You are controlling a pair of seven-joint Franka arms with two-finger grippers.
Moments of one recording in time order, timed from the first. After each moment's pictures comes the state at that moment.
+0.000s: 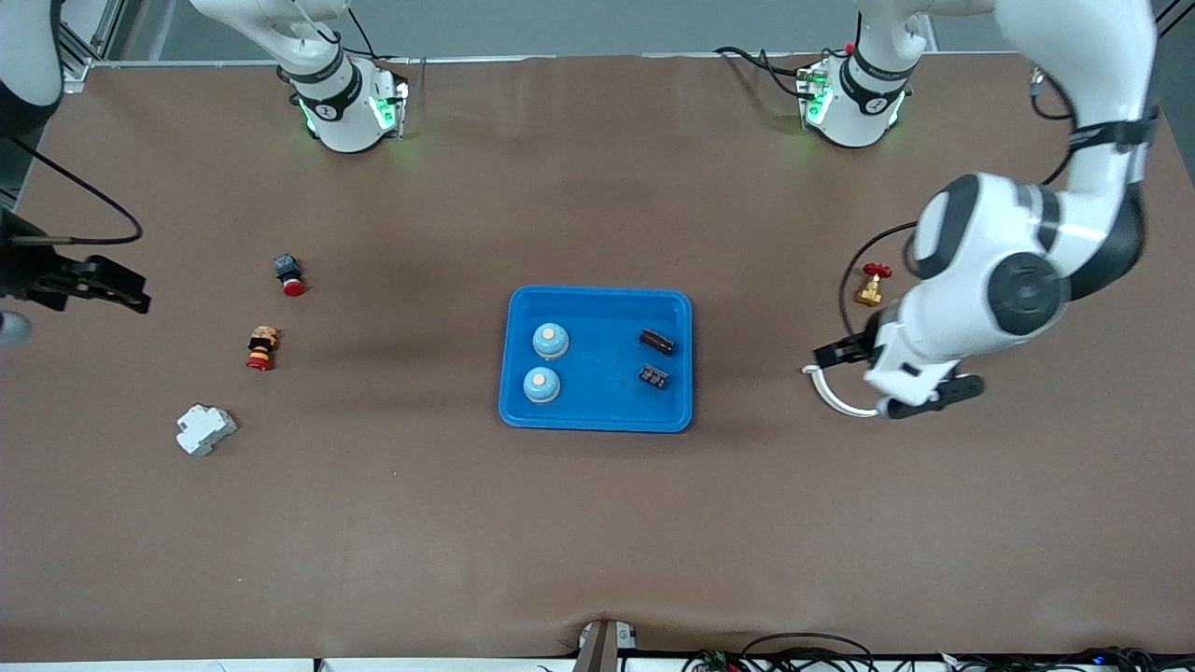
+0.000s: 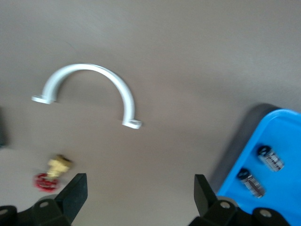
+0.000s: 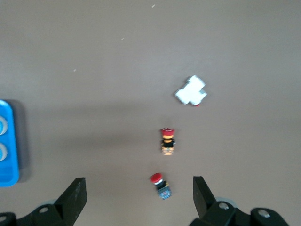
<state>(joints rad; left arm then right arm) -0.15 0.39 -0.17 -1.67 -0.02 1.91 -0.63 0.02 0.13 -0.03 -1.52 -0.02 1.61 0.02</state>
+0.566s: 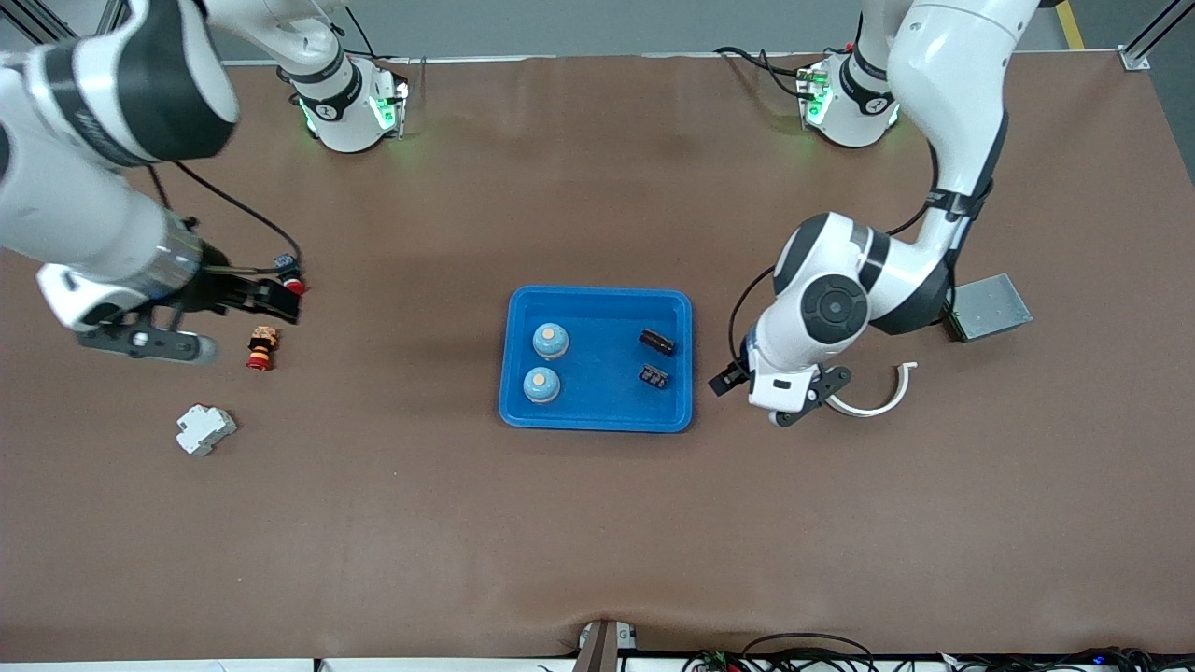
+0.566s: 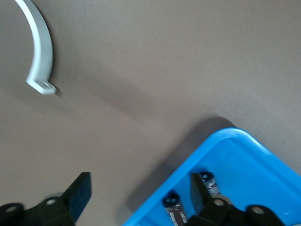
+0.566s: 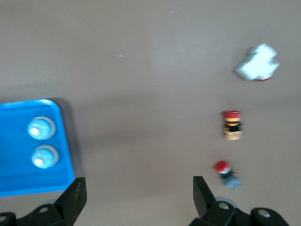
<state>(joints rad) -0.33 0.54 -0.17 -1.67 -0.02 2.14 -1.12 0.24 0.17 -0.02 -1.63 0.04 1.74 0.37</state>
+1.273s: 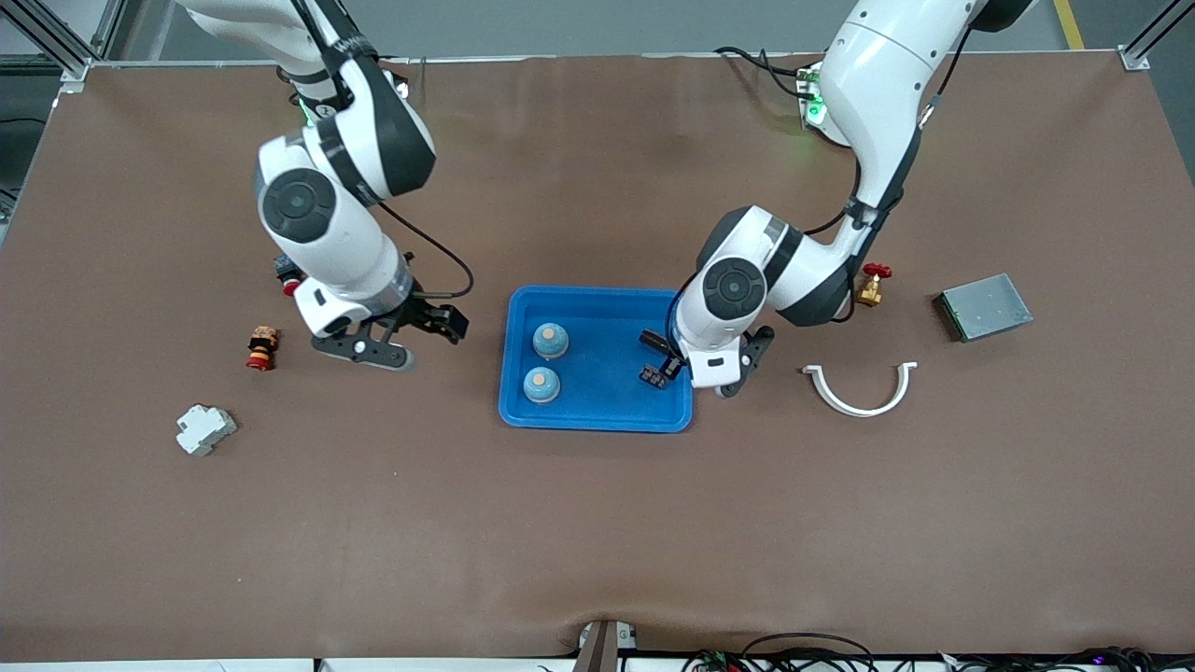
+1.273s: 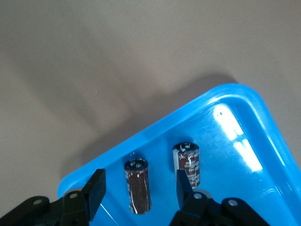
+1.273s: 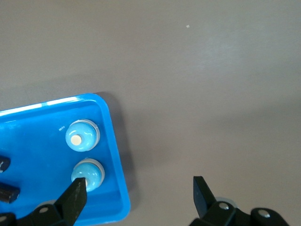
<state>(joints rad) -0.47 0.62 -0.17 -1.66 -0.02 2.22 -1.57 0.48 0.27 -0.02 -1.84 0.06 2.14 0.66</state>
